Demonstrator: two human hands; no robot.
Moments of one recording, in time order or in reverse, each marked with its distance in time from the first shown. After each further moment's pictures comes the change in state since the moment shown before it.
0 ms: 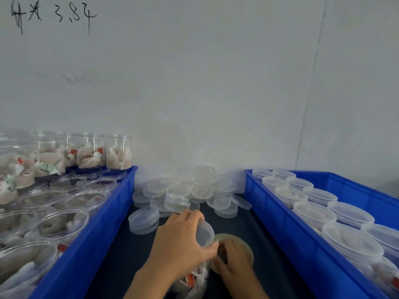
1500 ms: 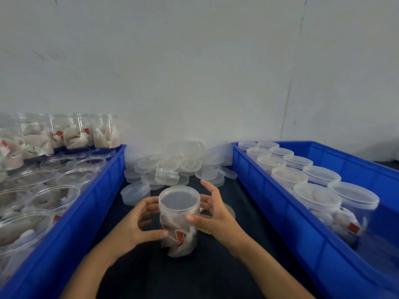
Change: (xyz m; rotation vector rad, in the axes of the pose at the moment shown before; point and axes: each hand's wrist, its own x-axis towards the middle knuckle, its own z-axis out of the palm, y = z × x) left_hand -0.045 -0.063 -0.010 -0.836 -0.355 -0.293; right_hand -0.024 -0.043 -0.044 0.762 -0.254 0.028
